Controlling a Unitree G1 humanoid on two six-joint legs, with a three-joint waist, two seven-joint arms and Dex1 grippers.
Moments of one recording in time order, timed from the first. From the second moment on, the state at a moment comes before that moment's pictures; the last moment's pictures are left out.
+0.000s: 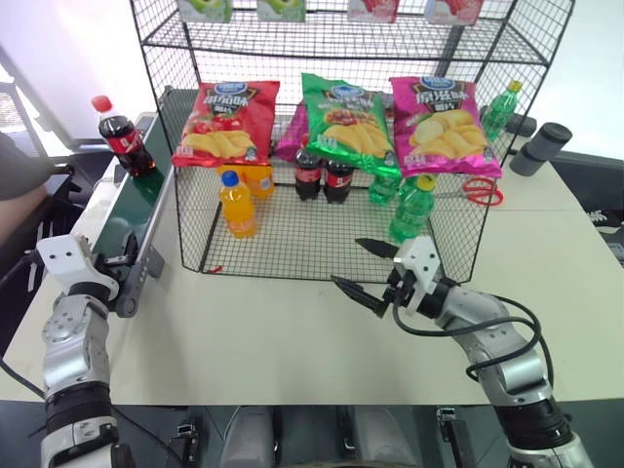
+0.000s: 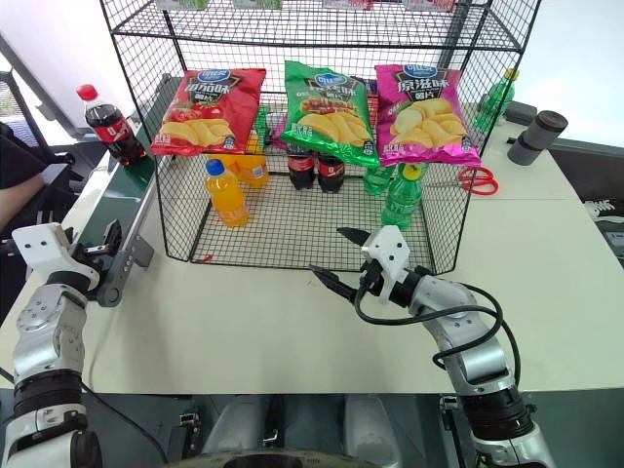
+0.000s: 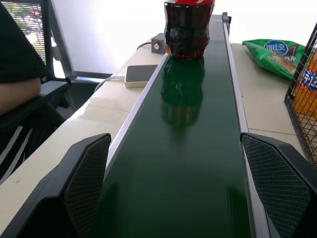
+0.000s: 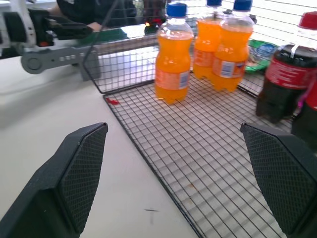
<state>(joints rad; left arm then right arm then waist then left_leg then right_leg) -0.21 0.45 0.48 0.31 -0.33 0.05 -0.25 -0.13 -0.44 0.12 -0.31 0.34 0.25 0.74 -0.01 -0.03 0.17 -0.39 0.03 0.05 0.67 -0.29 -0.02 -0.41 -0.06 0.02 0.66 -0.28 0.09</state>
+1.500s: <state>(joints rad) -0.21 0.45 0.52 0.31 -0.34 0.01 -0.21 -0.15 -0.40 0.21 -0.35 0.35 0.26 0.75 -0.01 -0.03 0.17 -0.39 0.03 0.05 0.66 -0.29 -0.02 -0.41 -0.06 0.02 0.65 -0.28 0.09</state>
